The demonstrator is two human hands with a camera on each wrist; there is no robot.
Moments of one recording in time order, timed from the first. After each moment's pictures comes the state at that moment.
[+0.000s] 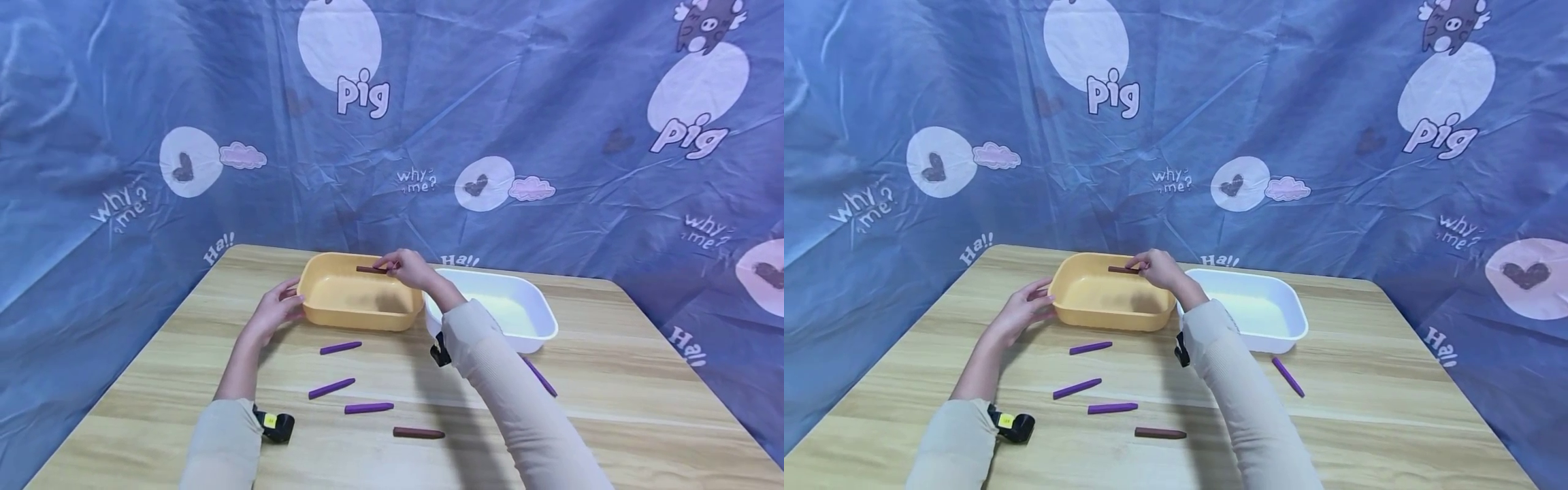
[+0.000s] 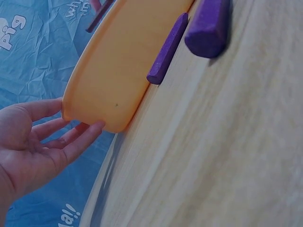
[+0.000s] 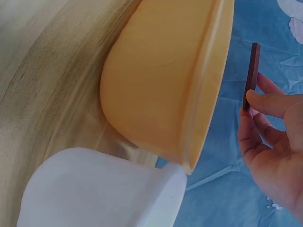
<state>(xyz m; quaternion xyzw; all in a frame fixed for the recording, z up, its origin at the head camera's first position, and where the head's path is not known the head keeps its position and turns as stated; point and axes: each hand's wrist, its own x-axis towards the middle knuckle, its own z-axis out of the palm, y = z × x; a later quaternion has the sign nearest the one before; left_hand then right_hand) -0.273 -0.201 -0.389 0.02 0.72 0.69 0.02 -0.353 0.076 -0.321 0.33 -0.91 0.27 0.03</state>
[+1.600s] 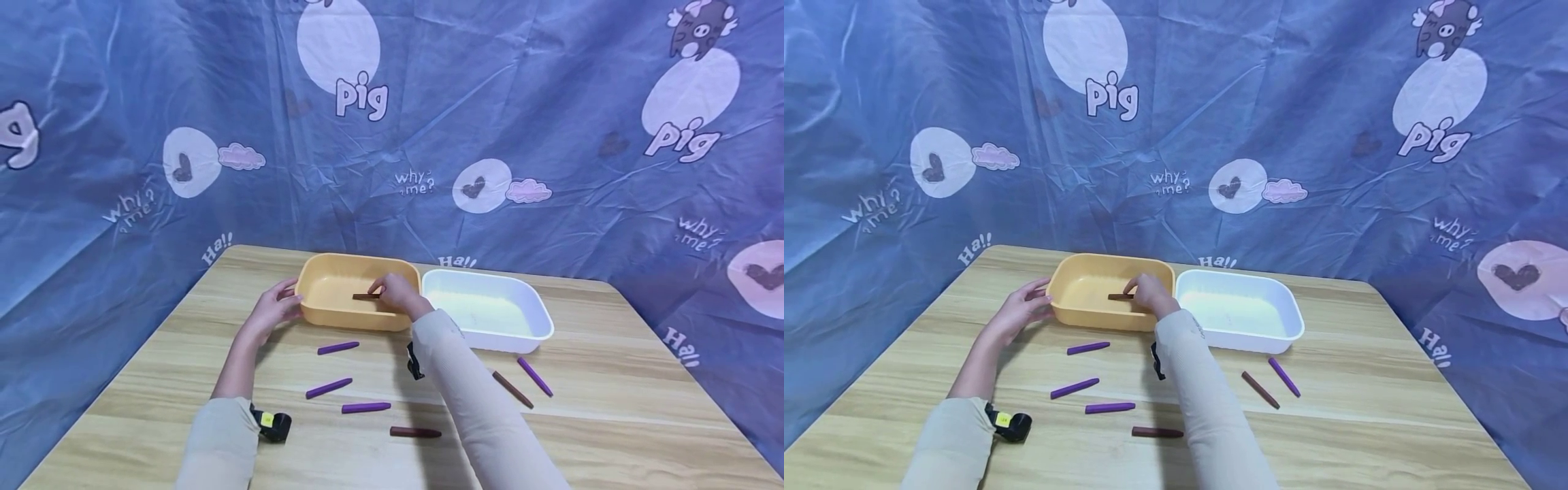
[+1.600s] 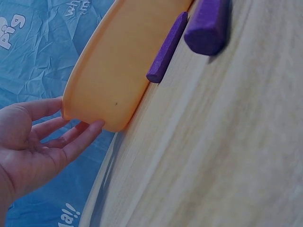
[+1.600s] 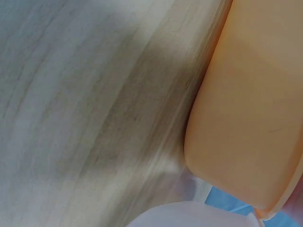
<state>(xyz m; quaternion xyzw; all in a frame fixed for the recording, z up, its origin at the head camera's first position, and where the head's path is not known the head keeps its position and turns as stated) -0.273 -0.202 -0.388 0.03 0.72 0.69 0.03 -0.356 0.052 -0.372 0.24 -0.95 0.19 -0.03</state>
